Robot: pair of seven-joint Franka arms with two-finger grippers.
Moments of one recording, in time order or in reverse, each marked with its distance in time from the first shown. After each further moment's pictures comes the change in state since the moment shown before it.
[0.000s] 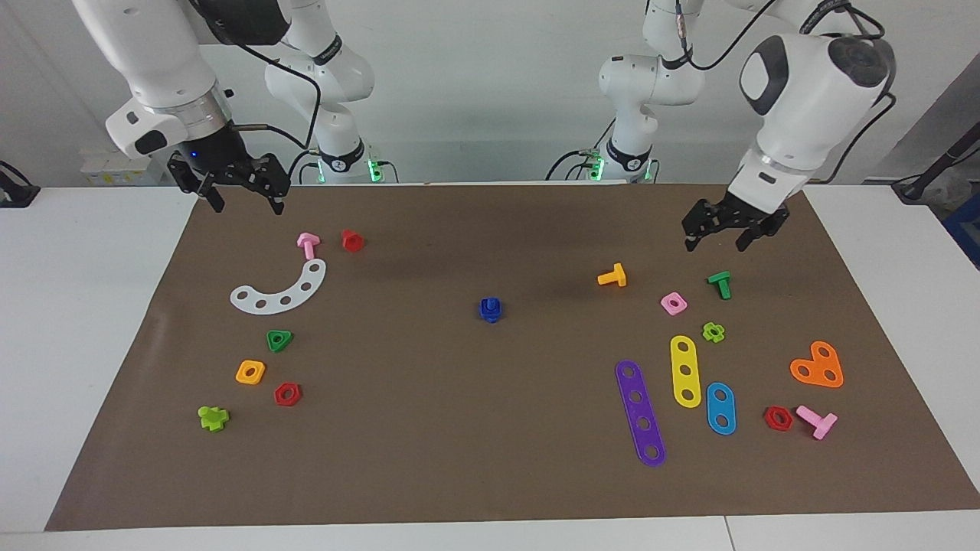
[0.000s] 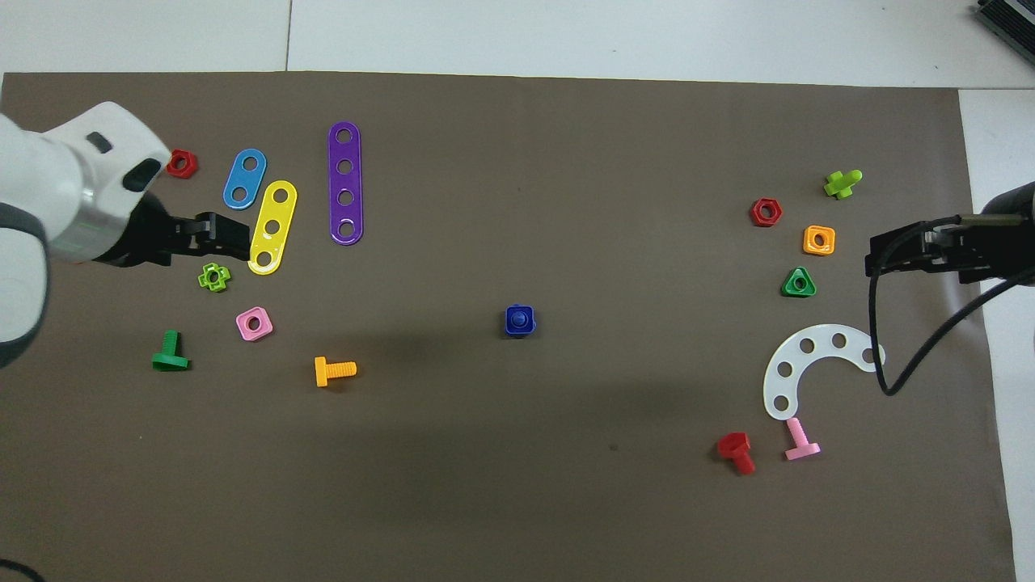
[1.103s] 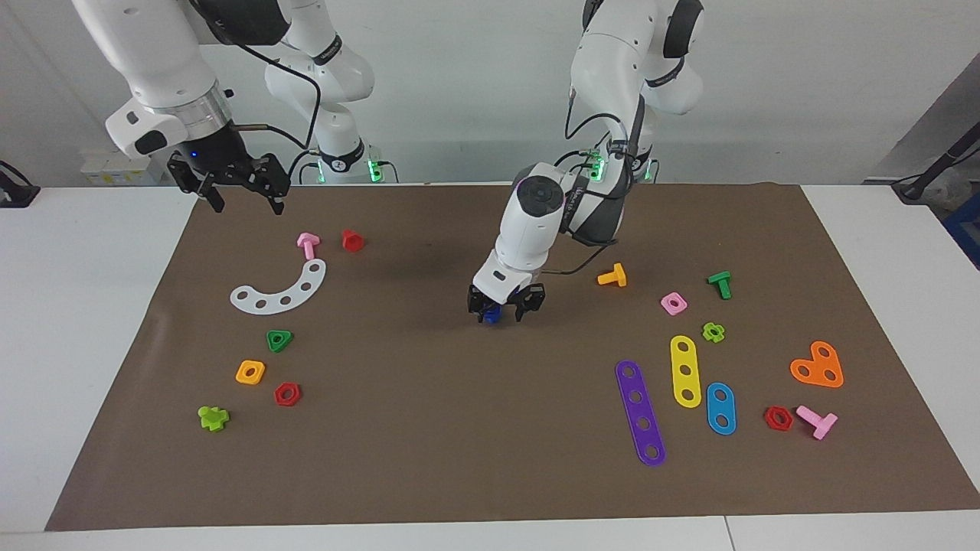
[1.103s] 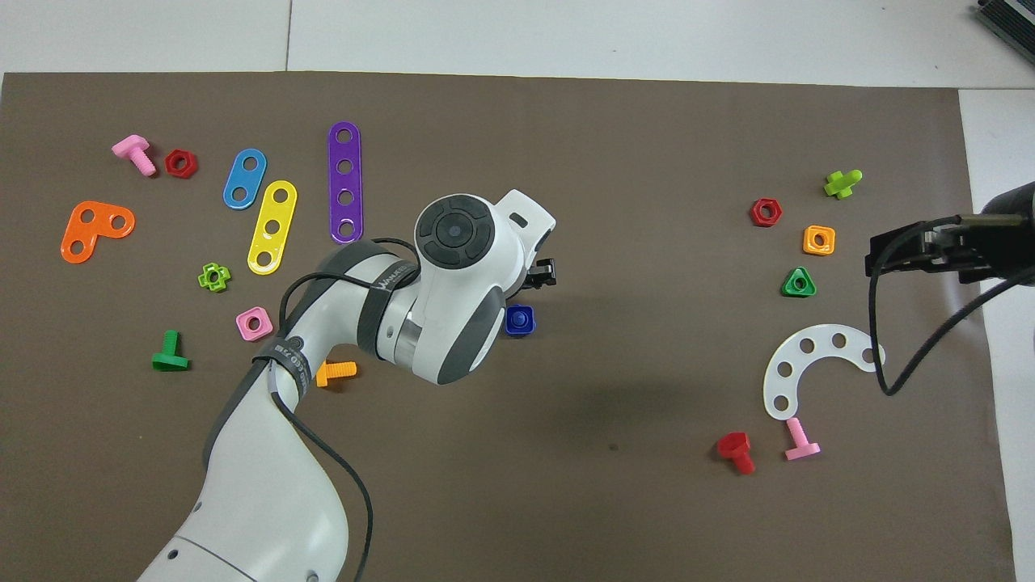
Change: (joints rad) left arm -0.450 0.432 -0.002 0.088 -0.112 0.413 -0.382; right arm 0.000 0.000 0.000 0.000 0.000 0.000 0.000
